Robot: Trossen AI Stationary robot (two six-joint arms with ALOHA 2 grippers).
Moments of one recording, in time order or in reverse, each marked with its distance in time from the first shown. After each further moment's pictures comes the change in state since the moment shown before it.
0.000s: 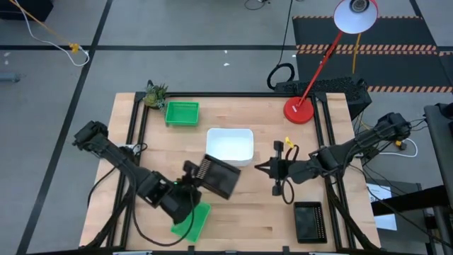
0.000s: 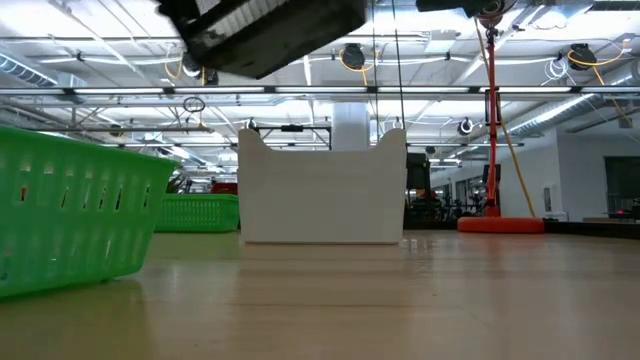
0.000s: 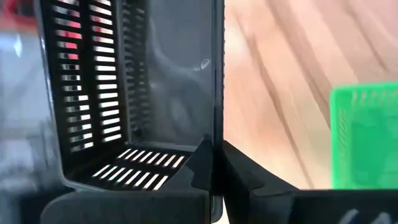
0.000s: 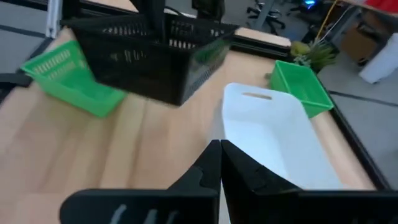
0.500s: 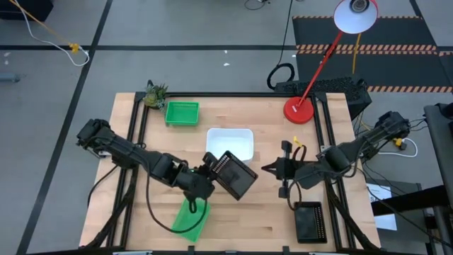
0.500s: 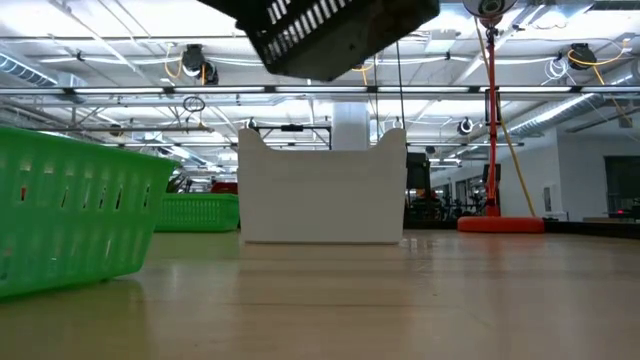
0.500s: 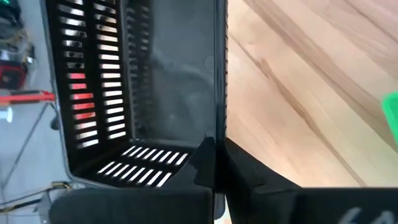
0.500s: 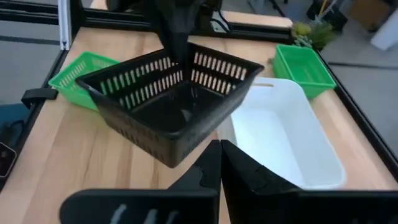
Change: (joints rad) left arm 0.200 0.000 0.000 0.224 0.228 0.495; right arm 0.076 0.000 0.187 -0.296 0.039 0.208
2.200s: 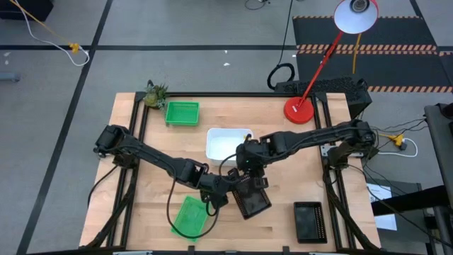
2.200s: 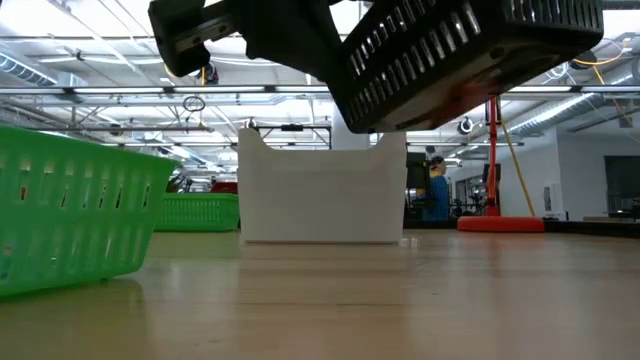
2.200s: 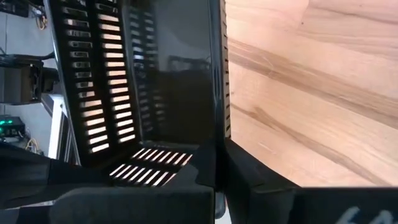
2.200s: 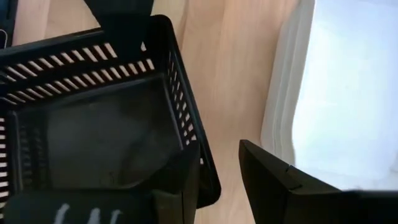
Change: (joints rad) left arm 0.082 0.215 -0.002 0.316 0.230 0.481; right arm -0.370 0.516 0.403 -0.408 -0.645 -0.266
